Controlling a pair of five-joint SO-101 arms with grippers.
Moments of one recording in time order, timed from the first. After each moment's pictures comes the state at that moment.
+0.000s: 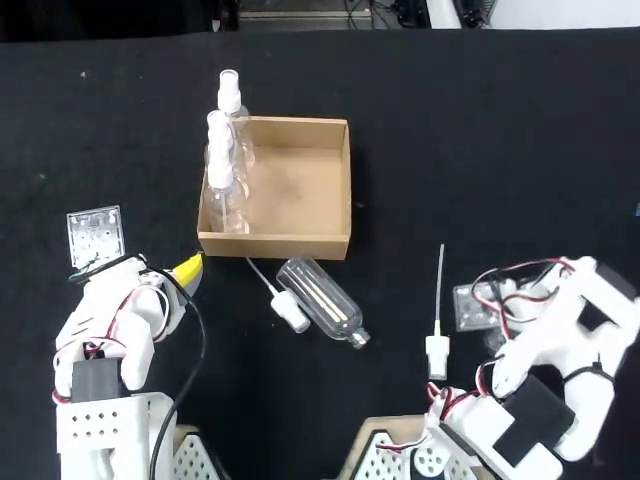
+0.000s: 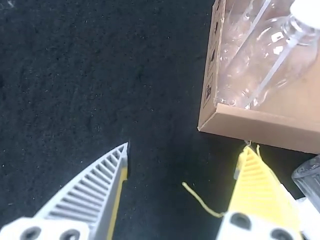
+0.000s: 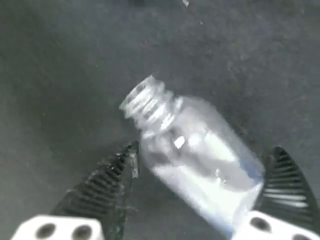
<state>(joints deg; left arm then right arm) -11.4 -86.7 79.7 54.3 1.5 46.2 -10.8 46.1 60.2 134.4</state>
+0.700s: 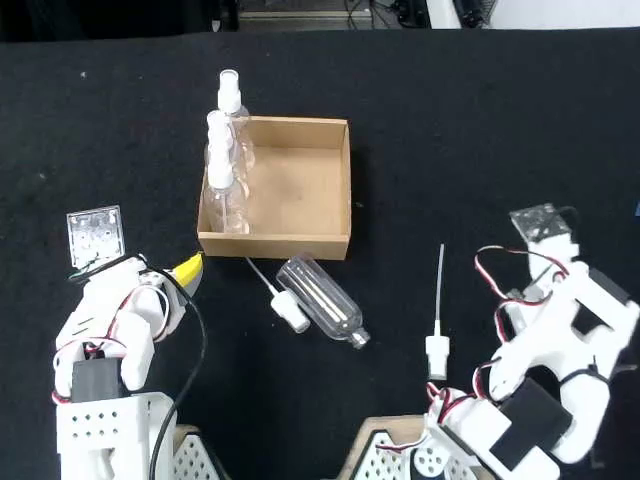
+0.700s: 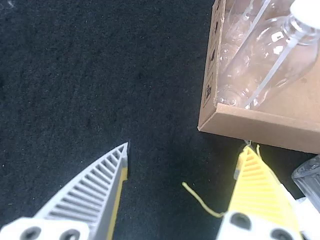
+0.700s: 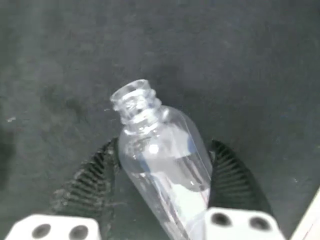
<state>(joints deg) -11.4 -86.7 79.7 54.3 1.5 44.7 -11.8 48.0 53.5 56.7</state>
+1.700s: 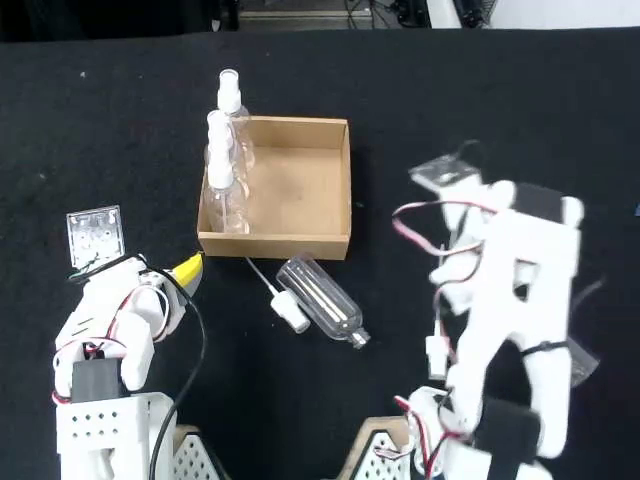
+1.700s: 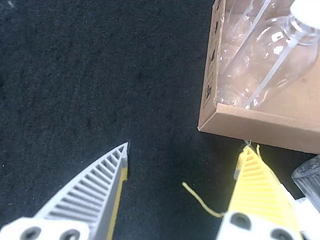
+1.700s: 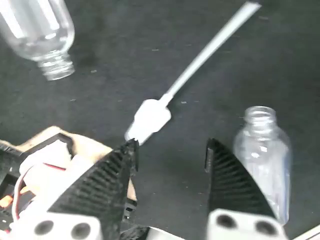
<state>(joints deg) -11.4 -86.7 79.7 54.3 1.5 14.1 -21.1 28.8 95.9 41.8</state>
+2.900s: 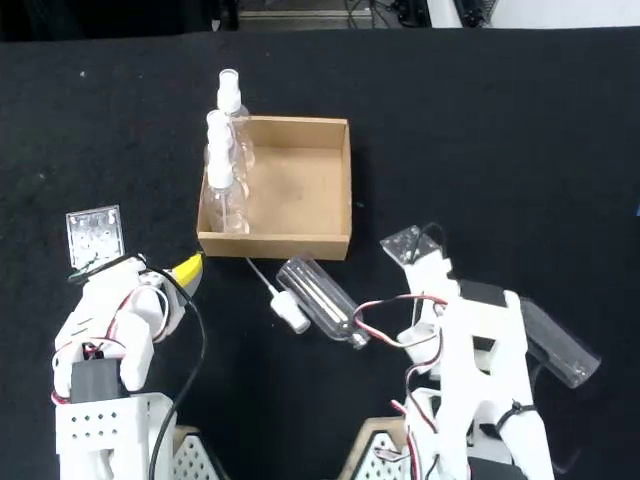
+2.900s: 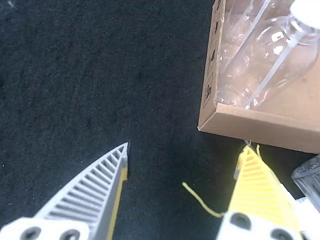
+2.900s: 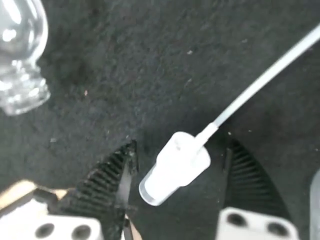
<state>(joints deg) -11.4 -86.7 79.7 54.3 1.5 12.0 -36.4 70.5 64.6 37.5</state>
